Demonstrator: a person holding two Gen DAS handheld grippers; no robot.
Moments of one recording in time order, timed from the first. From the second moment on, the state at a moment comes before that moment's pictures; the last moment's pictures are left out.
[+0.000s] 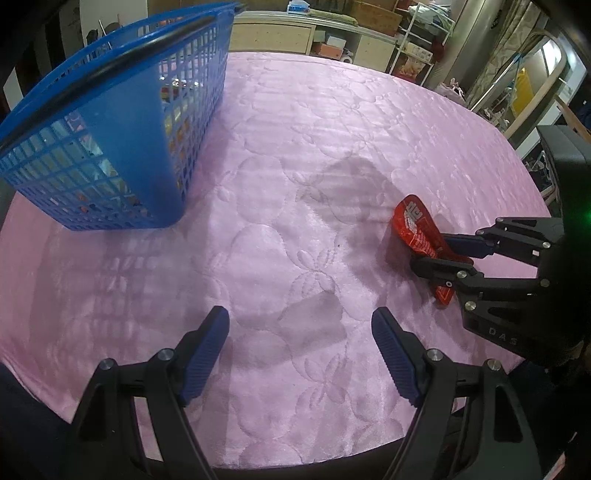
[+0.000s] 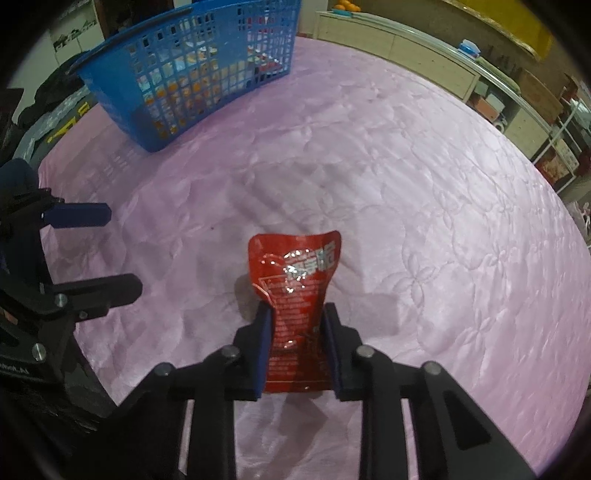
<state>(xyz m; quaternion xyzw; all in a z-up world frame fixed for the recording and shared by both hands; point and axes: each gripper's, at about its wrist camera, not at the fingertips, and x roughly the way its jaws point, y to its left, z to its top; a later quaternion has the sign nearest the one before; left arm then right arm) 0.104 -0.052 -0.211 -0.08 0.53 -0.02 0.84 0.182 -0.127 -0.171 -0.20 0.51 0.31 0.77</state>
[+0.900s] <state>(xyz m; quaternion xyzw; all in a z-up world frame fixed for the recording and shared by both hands) 0.055 -0.020 -0.114 -0.06 0.43 -0.02 0.90 0.140 -0.110 -0.041 -0.11 0.44 0.36 0.82</state>
